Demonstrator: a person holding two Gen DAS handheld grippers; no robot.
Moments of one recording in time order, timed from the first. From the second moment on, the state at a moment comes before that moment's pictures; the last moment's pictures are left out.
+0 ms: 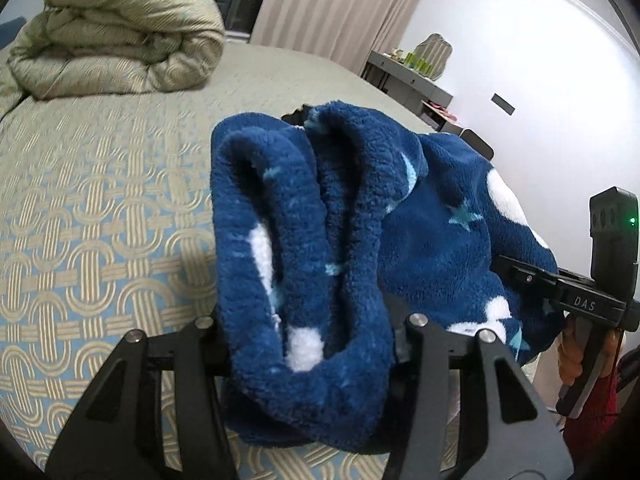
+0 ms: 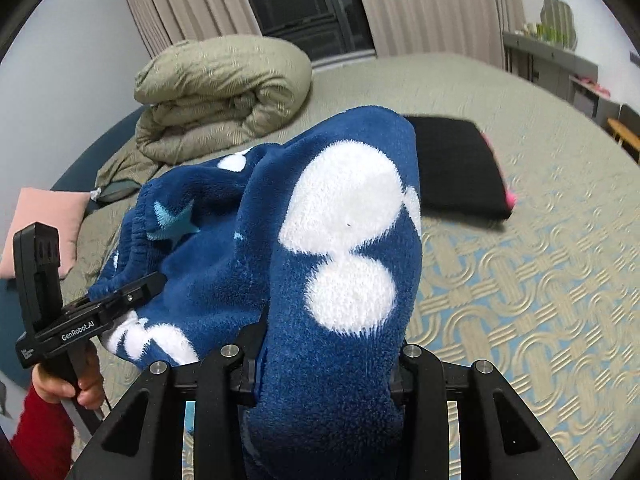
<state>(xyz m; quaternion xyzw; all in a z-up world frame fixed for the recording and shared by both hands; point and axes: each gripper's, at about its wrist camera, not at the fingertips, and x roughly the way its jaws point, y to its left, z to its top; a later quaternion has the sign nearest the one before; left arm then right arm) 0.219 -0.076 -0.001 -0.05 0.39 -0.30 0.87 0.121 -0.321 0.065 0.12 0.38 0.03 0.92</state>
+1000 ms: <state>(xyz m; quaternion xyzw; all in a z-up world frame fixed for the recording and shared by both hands) 0.393 -0.239 0.075 0.03 0.32 -0.32 0.89 0.261 -0.470 0.134 0.16 0.31 -0.01 0.94</state>
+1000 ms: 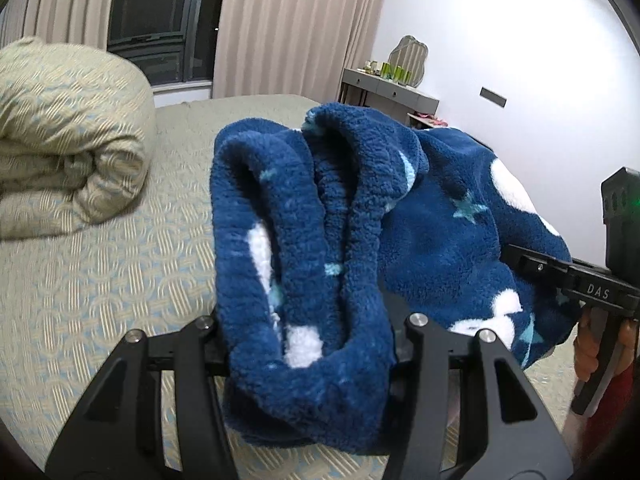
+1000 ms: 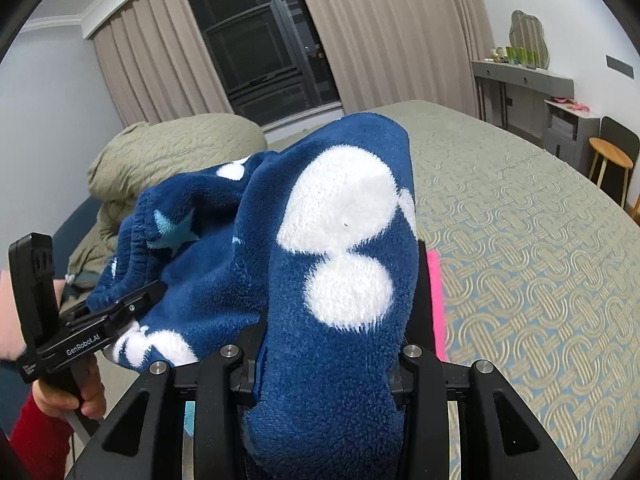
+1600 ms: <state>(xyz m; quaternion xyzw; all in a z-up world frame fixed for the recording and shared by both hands) 0.475 -0.283 -0.052 0.06 0.43 -0.25 0.86 0.338 -0.530 -0.011 0.21 0.41 -0.07 0.88</state>
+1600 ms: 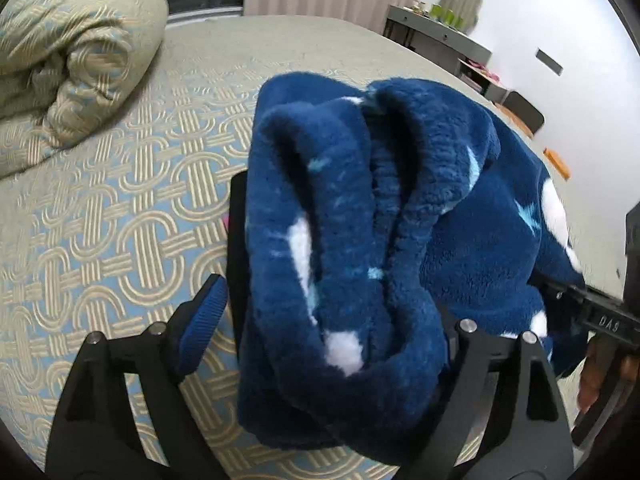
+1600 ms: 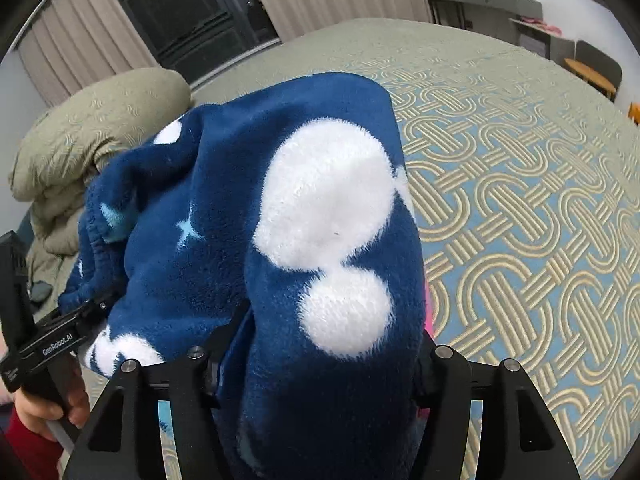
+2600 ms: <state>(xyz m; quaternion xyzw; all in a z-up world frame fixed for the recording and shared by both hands) 0.283 -0.181 0.064 0.06 0.31 -0.24 0.92 0.160 -0.371 0.129 0.06 0.34 -0.14 0.93</state>
